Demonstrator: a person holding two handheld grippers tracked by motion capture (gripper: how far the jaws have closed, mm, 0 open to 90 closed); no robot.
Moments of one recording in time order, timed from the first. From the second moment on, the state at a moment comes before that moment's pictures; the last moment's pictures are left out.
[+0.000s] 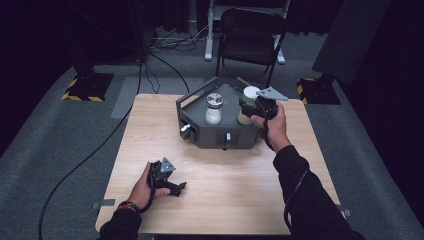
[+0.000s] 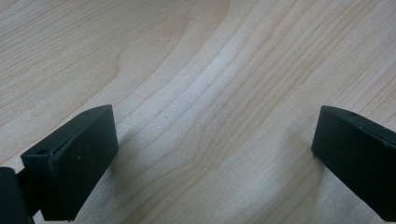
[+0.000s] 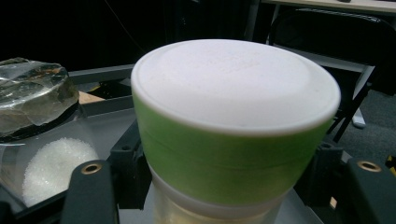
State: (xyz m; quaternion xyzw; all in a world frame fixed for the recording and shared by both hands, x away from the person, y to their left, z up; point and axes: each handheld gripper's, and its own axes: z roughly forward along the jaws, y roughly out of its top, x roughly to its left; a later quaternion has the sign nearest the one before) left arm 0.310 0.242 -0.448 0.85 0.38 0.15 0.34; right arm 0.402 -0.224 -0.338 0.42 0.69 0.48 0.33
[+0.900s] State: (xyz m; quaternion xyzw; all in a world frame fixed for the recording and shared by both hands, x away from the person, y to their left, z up) left arm 0.310 0.242 -0.448 0.85 0.38 0.15 0.34; right arm 0.390 -0.234 -0.350 0.39 0.71 0.46 0.36
